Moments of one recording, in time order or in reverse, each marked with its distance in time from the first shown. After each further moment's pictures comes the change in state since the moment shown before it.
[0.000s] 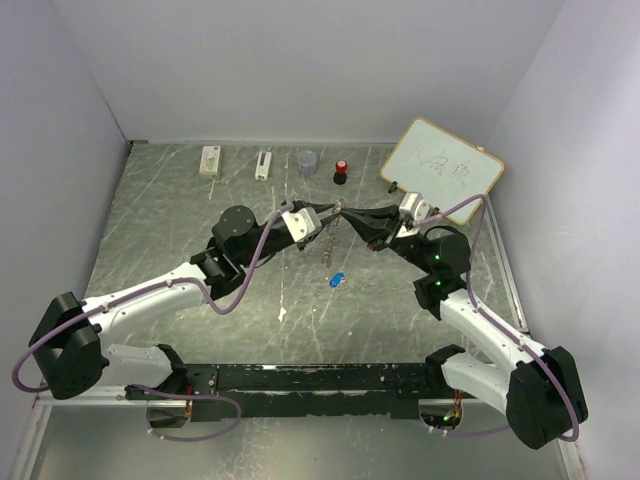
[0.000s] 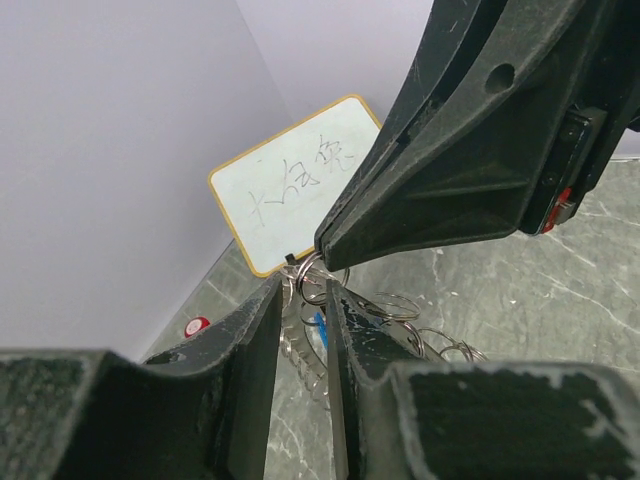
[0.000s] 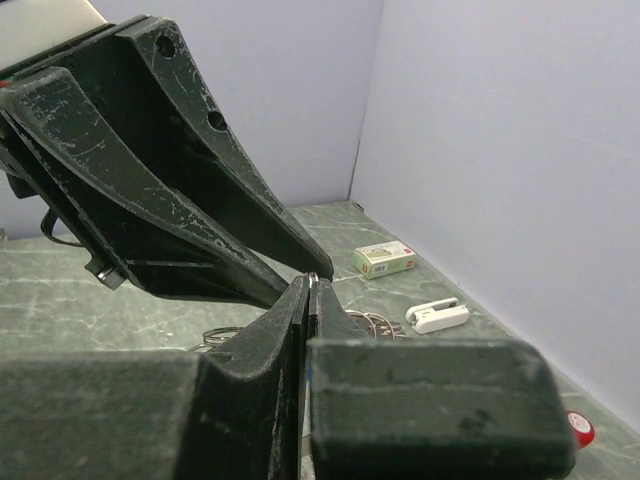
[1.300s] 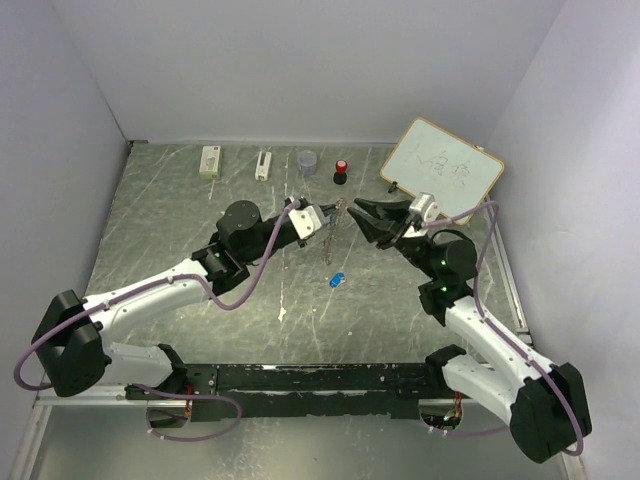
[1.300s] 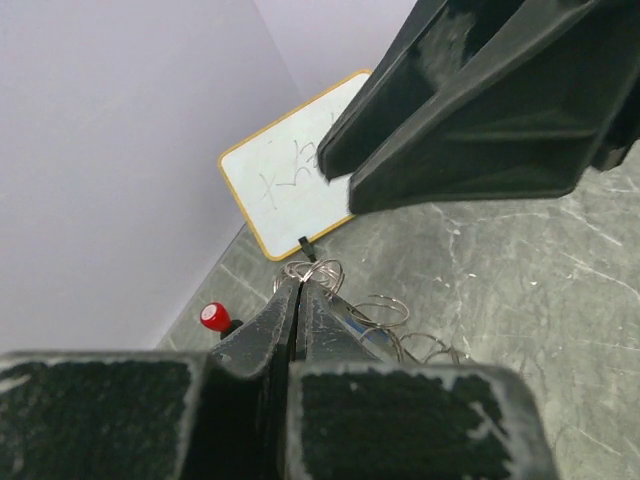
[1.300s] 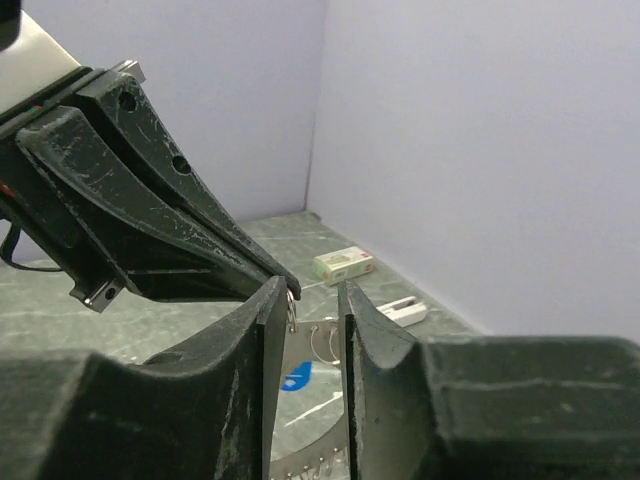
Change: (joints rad) left arm 0.002 0.022 0.038 -0.067 -0.013 0.045; right arm -0.003 -0.060 -0.005 -0.058 0.100 -0.014
